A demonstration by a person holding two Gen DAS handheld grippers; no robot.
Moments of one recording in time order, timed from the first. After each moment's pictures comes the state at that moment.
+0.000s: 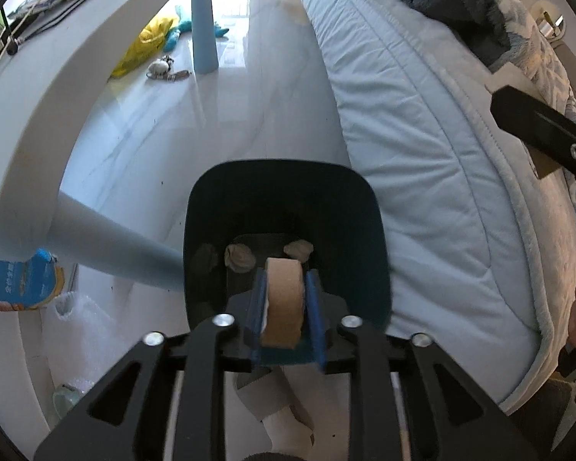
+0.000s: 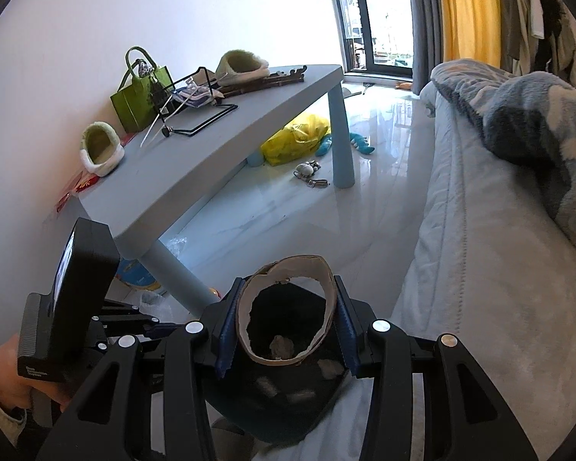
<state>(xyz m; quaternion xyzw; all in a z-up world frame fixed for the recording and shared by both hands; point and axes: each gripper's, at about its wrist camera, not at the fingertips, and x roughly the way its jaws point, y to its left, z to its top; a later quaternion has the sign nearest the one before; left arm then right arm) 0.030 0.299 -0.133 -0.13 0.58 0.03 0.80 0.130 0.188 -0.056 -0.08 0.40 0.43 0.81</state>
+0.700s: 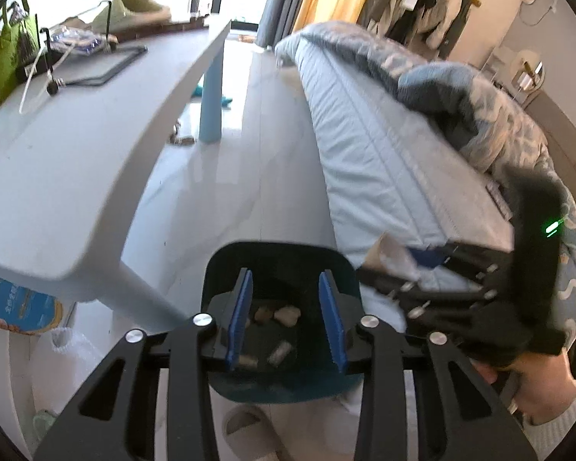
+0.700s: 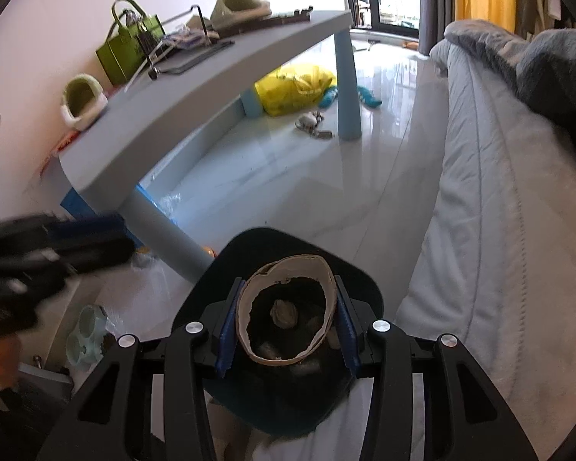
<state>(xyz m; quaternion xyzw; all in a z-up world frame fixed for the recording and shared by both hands) 0.013 0.321 -0.067 -0.16 0.45 0.04 0.88 0.129 0.220 -0.115 -0.12 0.47 0.42 0.77</state>
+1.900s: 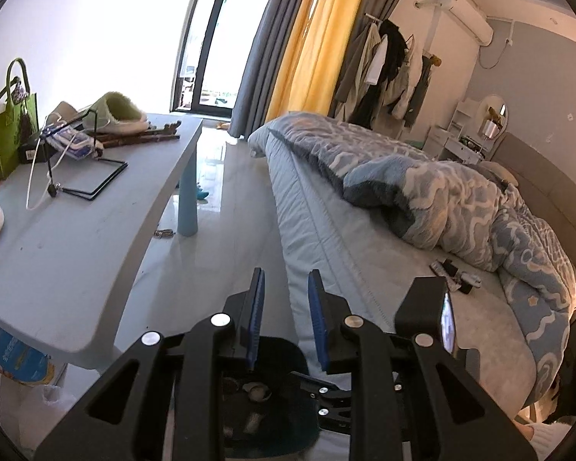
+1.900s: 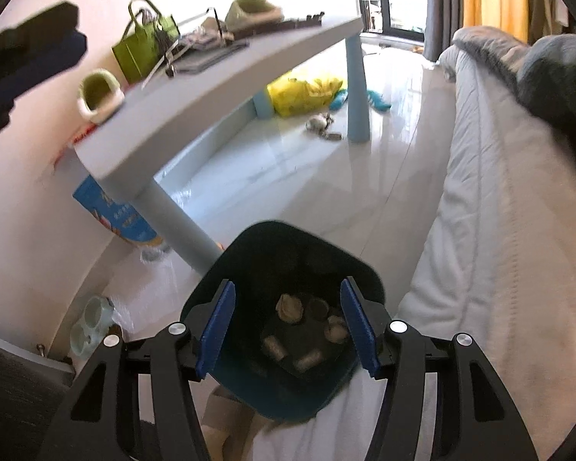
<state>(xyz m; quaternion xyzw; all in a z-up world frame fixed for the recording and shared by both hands) 0.007 0.279 0.022 -0.14 0.30 0.03 0.94 0.121 0.198 -0.097 -0.12 0.45 0.44 0.77</state>
